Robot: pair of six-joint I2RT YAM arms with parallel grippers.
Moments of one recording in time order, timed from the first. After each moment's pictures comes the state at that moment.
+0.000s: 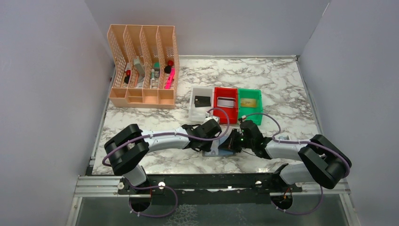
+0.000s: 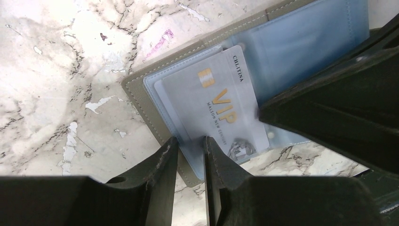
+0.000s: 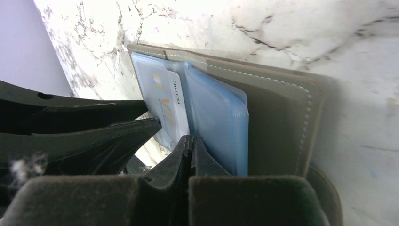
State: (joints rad) left arm -1.05 1.61 0.90 -0.35 -0.16 -0.61; right arm 0.68 1.37 0.32 0.32 -0.30 1.04
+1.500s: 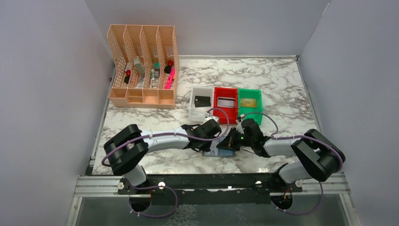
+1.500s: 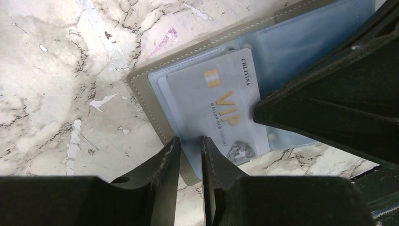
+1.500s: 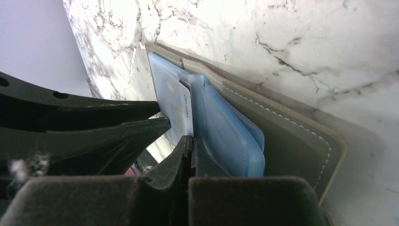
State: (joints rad) left arm -1.06 1.61 0.89 -0.36 -0.17 -0.61; right arm 0.63 1.44 0.30 0.47 -0.43 1.02
